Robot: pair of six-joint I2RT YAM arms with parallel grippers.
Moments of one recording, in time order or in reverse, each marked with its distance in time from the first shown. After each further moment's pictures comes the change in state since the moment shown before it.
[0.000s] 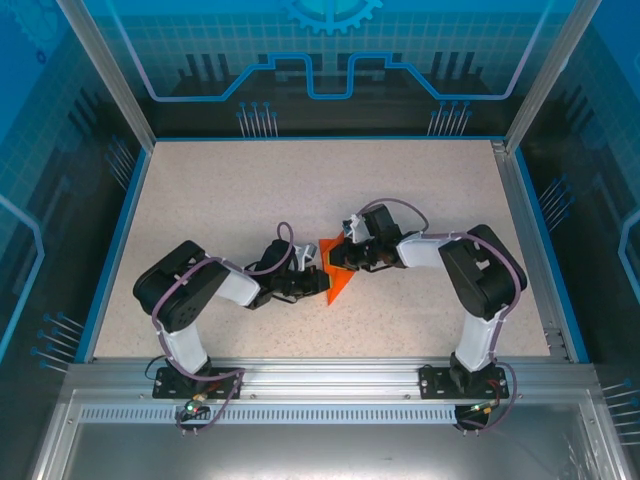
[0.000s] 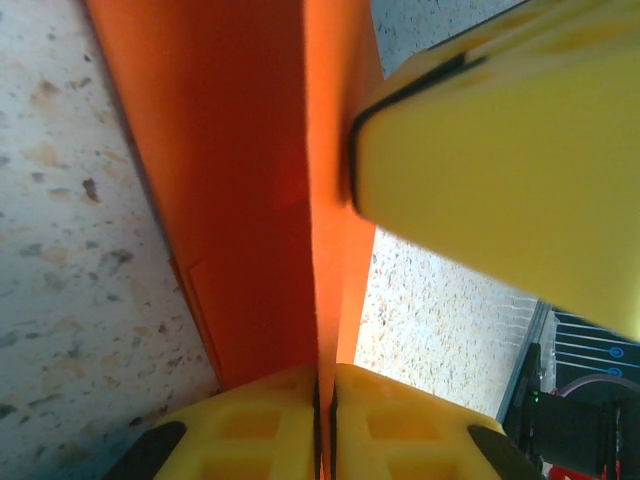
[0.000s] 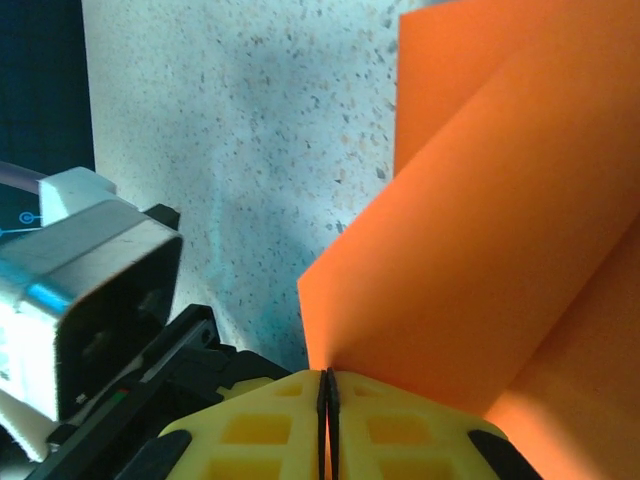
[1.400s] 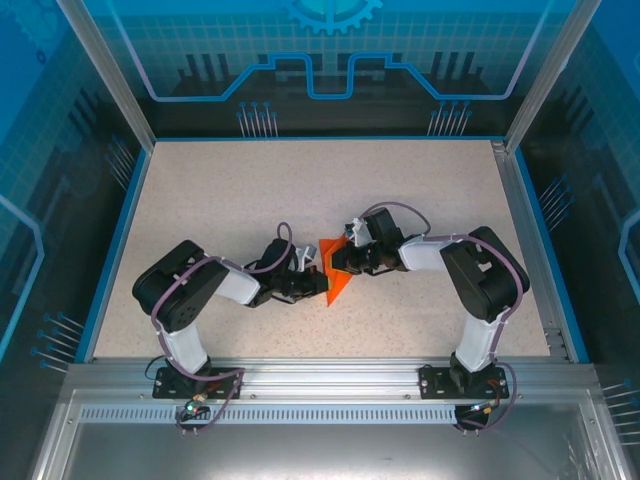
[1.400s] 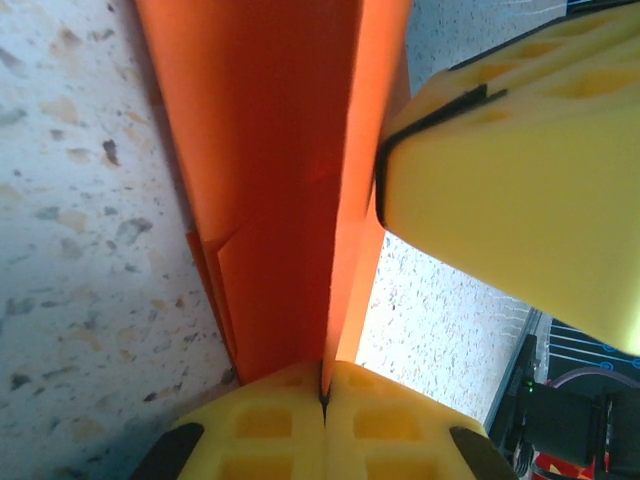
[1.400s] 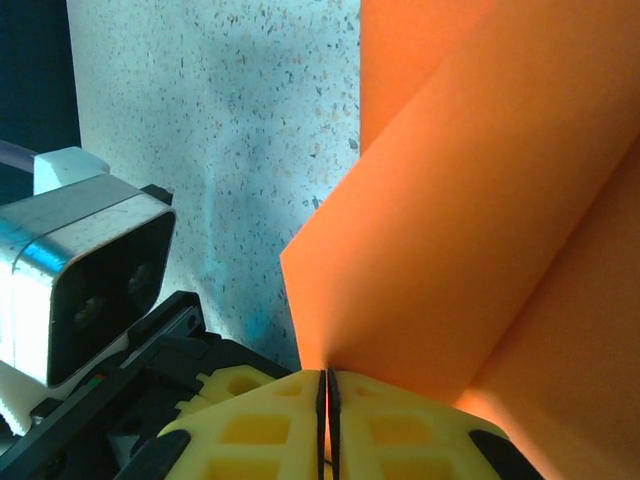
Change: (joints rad) left arm 0.008 -0.003 0.015 -0.067 0.034 -0.014; right arm -0.003 -0.024 -0.040 0.008 0.008 0.000
